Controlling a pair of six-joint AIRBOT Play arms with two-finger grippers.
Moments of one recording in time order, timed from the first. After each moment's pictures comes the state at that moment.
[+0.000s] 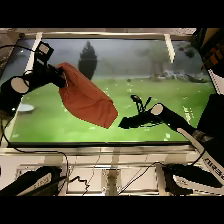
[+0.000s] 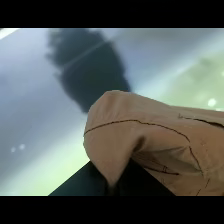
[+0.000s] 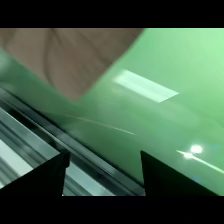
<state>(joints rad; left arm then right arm) -0.06 -1.17 1.09 1.10 -0.53 -0.63 0.40 -1.34 0.75 -0.65 0.86 1.23</state>
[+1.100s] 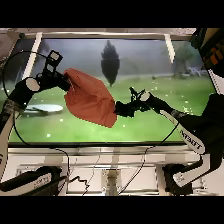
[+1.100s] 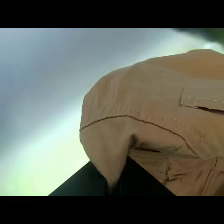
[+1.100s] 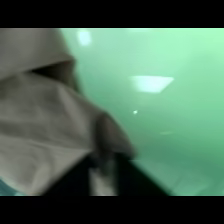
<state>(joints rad) -0.06 -1.29 1.09 1.10 -0.51 -0.63 0.37 -1.70 1.08 -0.69 0.80 1.56</state>
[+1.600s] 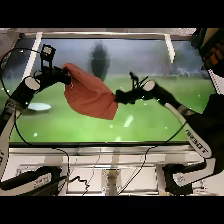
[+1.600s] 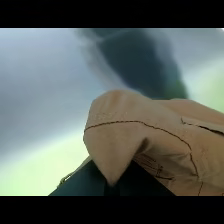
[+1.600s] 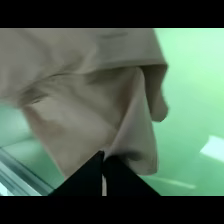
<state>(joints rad) -0.06 -1.31 1.09 0.89 -0.36 -0.63 0.31 -1.62 1.27 -0.74 0.91 1.45</state>
